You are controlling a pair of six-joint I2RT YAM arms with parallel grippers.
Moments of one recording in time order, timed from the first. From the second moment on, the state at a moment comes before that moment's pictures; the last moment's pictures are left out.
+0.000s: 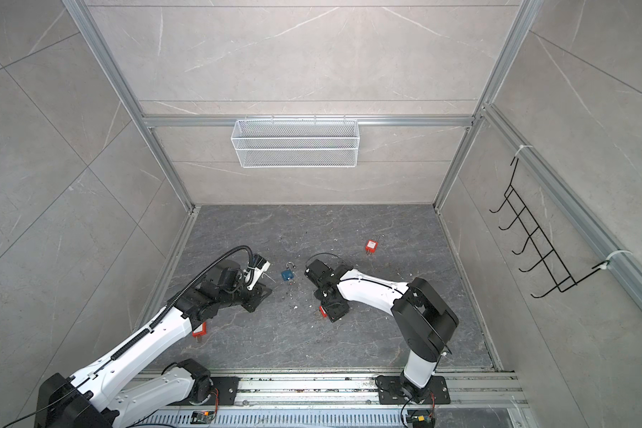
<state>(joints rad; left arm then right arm) -0.54 1.02 0.74 -0.51 0.23 0.02 0.80 1.74 1.12 -0.77 0.05 1.76</state>
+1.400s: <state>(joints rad) -0.54 1.03 0.73 -0.51 0.23 0.02 0.78 1.81 1.19 -0.86 -0.03 1.21</state>
